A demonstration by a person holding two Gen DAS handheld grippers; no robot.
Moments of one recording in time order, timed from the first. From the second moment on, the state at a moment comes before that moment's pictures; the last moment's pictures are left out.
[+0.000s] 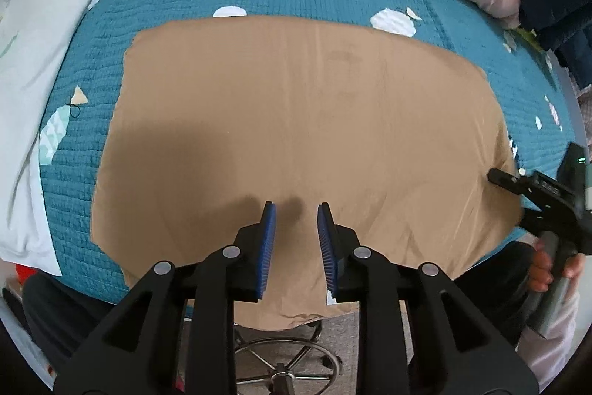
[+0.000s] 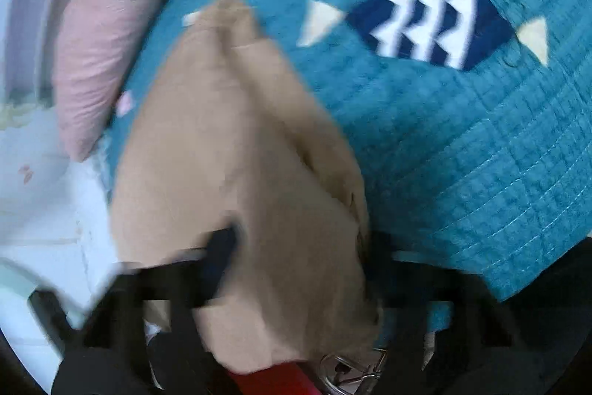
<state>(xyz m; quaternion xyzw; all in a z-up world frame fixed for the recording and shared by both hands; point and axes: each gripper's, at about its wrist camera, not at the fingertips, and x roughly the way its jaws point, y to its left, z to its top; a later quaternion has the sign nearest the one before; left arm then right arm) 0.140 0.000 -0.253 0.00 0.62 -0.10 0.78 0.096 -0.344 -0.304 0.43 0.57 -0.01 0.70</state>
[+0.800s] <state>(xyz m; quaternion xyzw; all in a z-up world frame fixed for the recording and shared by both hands) 0.306 -0.072 -0.272 -0.03 0.63 -0.08 0.77 0.111 -0.322 -0.328 0.37 0.62 -0.04 0.69</state>
